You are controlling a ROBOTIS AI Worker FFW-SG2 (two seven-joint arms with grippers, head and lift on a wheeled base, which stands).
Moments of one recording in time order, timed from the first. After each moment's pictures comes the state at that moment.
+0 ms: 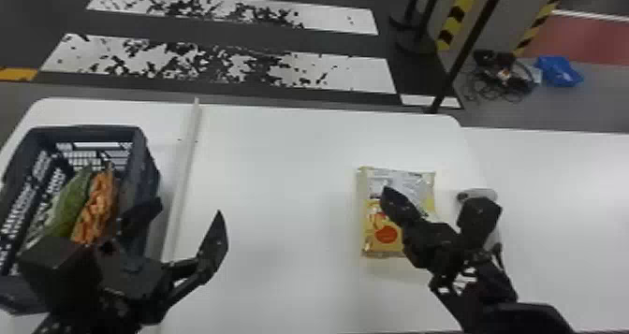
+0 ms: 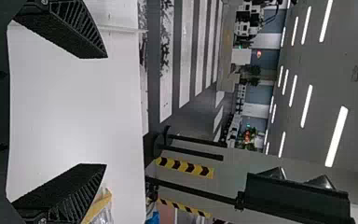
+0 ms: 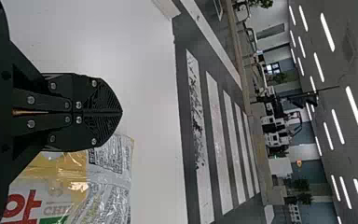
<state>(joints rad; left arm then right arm) 0.73 0.17 -0.11 -2.27 0.14 0.19 -0.12 0.37 -0.14 -0.07 -1.74 -0.25 0.18 0.31</state>
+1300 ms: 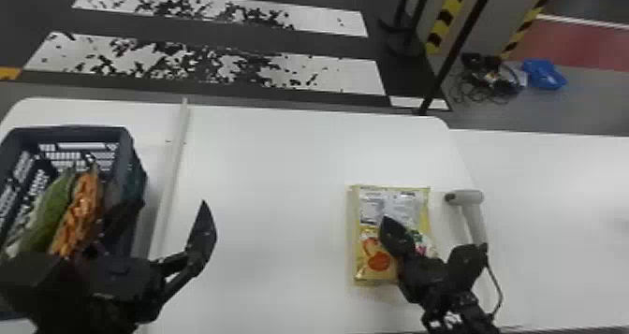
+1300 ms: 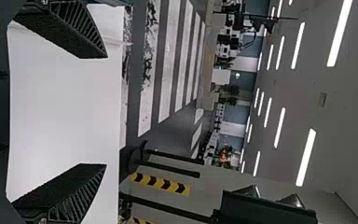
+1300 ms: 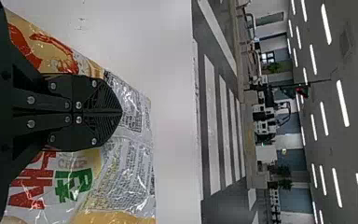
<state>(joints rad) 0.72 0.16 -0.16 -2.20 0.15 0.03 -0.02 0.37 -0.15 -0.06 -1.42 -0.22 -0.19 0.32</state>
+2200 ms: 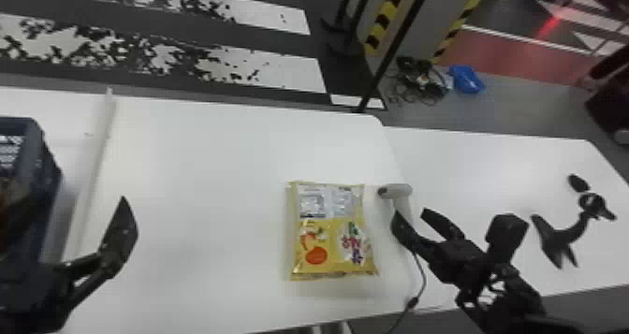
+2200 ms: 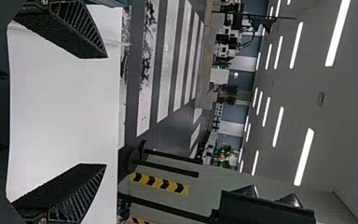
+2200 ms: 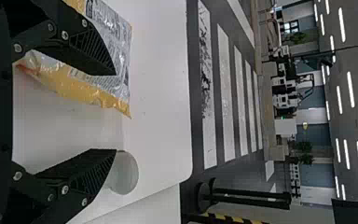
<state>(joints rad) 0.71 0.16 -0.14 -2.19 0.17 0.02 -0.03 0.55 -0.23 -0.45 -1.87 -0.31 0.30 0.44</state>
